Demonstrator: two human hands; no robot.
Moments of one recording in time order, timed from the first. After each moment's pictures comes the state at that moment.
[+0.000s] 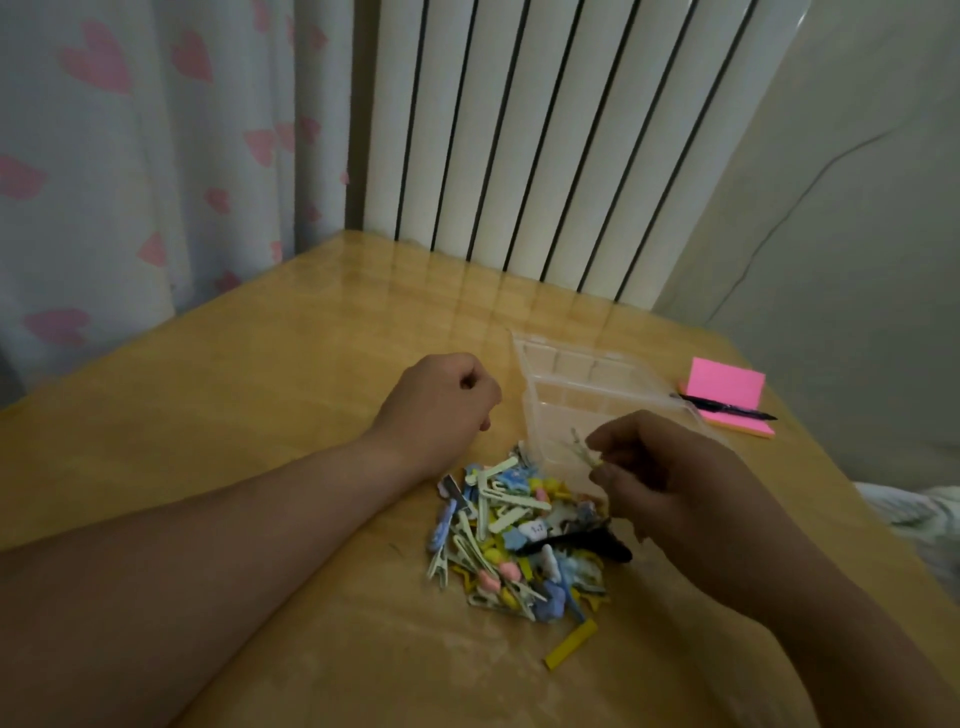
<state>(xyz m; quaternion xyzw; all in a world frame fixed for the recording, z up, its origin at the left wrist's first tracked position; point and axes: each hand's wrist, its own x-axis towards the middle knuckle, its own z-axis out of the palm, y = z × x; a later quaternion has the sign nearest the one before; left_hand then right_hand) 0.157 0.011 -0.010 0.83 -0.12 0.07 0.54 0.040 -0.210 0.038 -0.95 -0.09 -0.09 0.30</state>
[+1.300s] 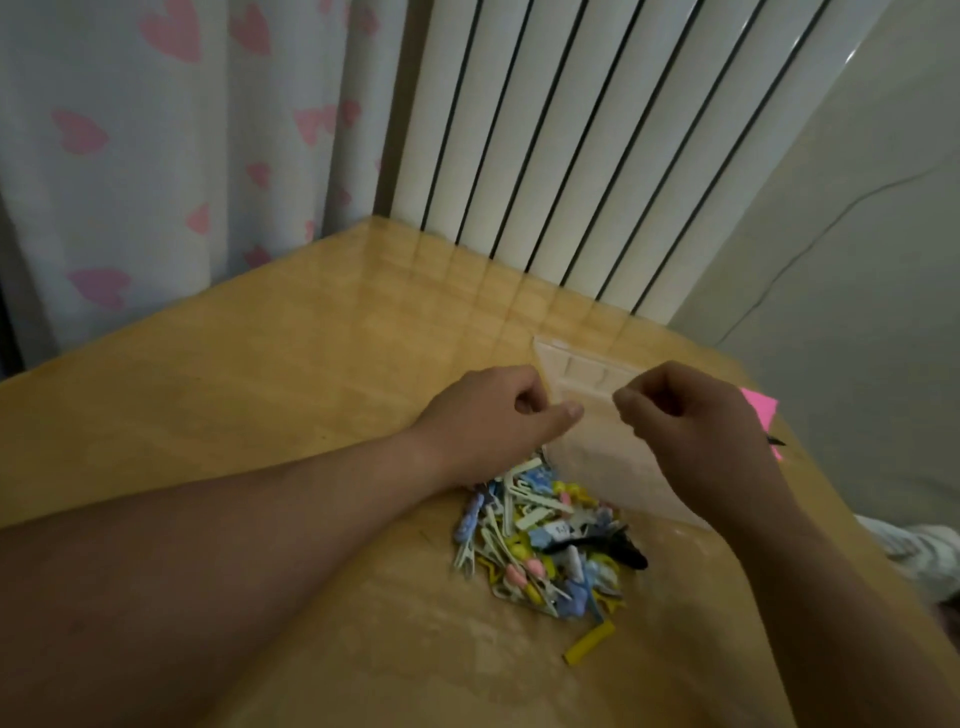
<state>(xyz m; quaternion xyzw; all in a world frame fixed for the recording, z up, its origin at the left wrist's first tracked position) 0.147 0.009 -0.010 0.83 -0.23 0.04 0.50 0.084 -0.188 0.060 -0.94 -0.02 -0.22 0.27</state>
